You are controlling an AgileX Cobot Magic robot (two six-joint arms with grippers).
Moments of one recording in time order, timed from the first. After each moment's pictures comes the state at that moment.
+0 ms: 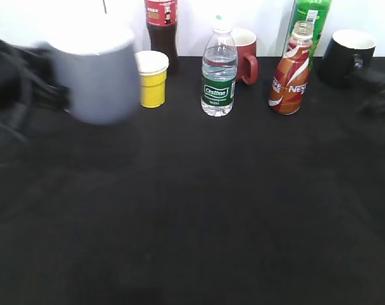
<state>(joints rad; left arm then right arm) -0.40 1.34 -0.55 0.14 -0.55 -0.01 0.08 1.48 -0.39 -0.18 -0.90 0.14</state>
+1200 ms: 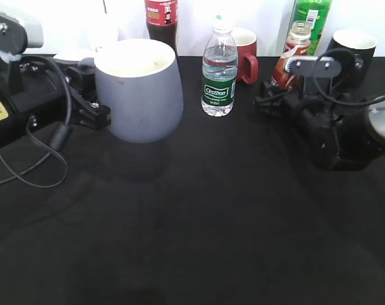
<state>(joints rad) -0.51 1.45 -0.55 0.14 -0.69 -0.01 0.35 2.23 -0.98 0.26 -1.00 -0.02</state>
